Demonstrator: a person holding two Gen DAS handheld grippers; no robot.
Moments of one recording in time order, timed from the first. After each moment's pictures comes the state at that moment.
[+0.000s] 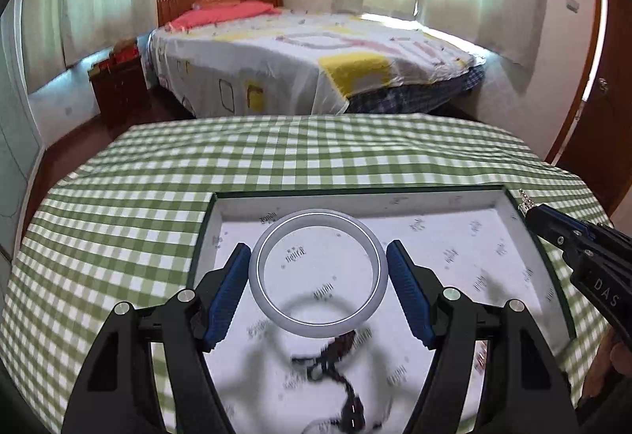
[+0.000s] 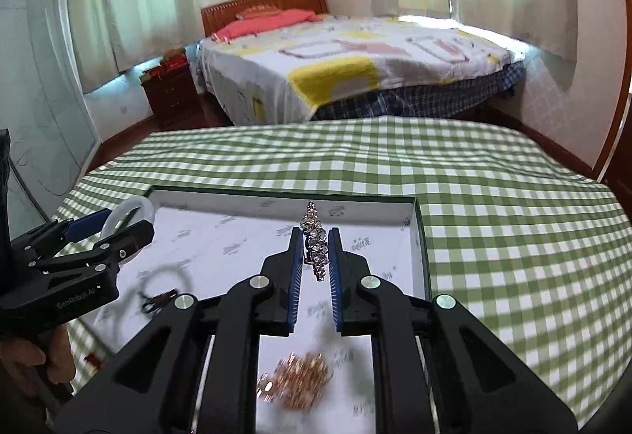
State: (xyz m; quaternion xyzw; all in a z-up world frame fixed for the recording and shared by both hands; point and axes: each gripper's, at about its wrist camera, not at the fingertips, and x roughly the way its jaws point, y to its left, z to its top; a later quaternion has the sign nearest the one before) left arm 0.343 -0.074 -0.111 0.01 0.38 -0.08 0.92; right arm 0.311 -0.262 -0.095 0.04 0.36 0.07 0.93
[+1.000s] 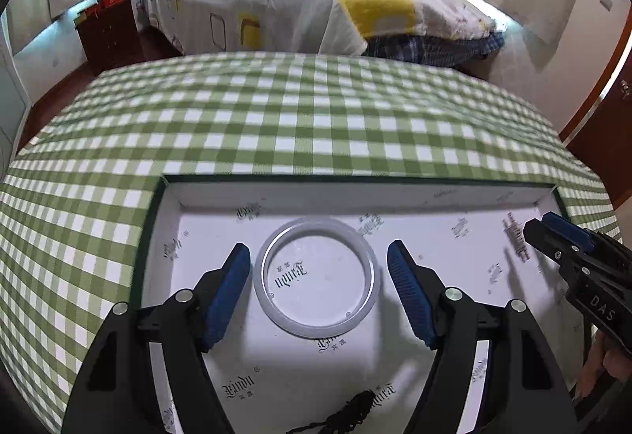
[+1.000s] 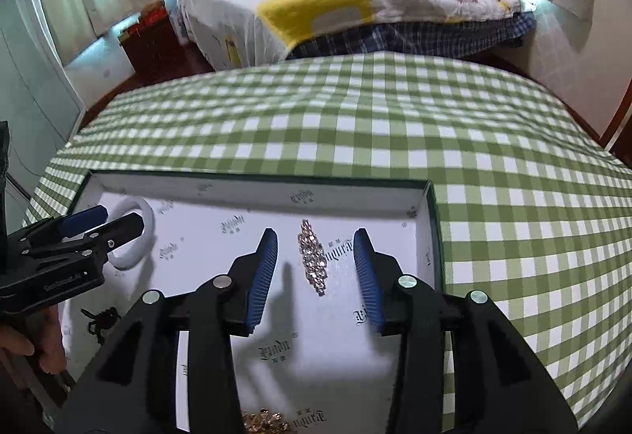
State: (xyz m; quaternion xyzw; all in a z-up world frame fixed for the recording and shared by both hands) left arm 0.402 -0.072 -0.148 -0.02 0.47 -0.08 0.88; right arm 0.366 -0.269 -0.130 0.04 0.44 0.06 0.90
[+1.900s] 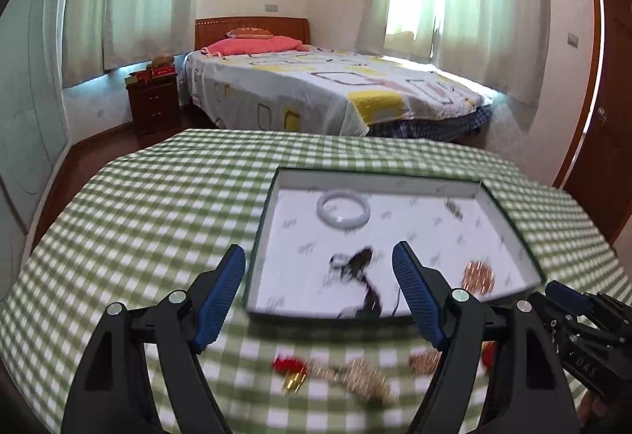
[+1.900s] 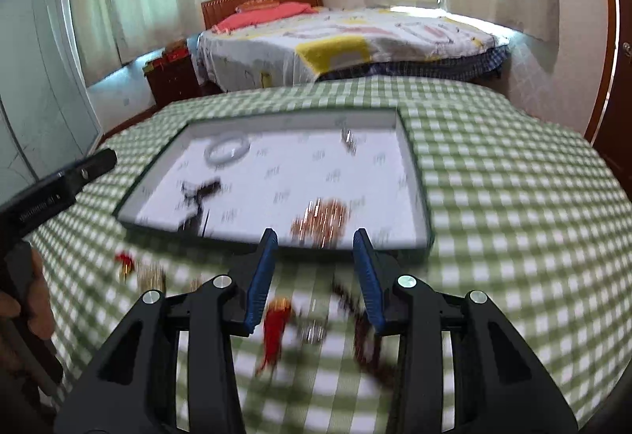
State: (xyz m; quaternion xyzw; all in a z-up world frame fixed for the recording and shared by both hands) left arm 0.198 -0.028 -0.087 -0.02 0.30 -0.04 0.95; right arm 0.148 -0.246 -0.116 0.05 0.37 0.06 0.93
